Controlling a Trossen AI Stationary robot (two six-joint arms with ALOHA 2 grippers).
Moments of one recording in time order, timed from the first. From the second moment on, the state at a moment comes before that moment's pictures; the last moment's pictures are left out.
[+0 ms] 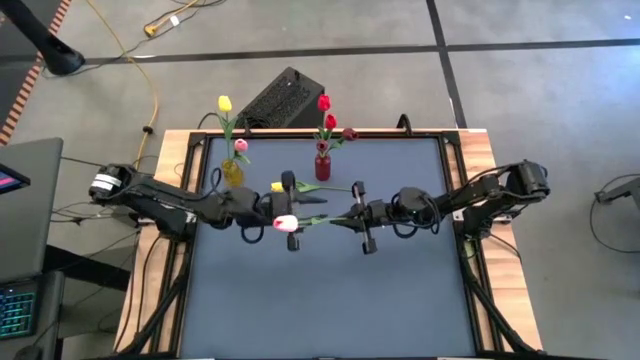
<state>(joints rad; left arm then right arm) -0.14 1.39 0.83 0.70 -0.23 0.22 0.06 1.51 0.58 1.15 -0.12 -0.10</state>
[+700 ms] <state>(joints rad) -0.11 1.39 0.83 0.83 -0.09 0.20 0.00 1.51 0.58 1.15 -0.10 -0.10</state>
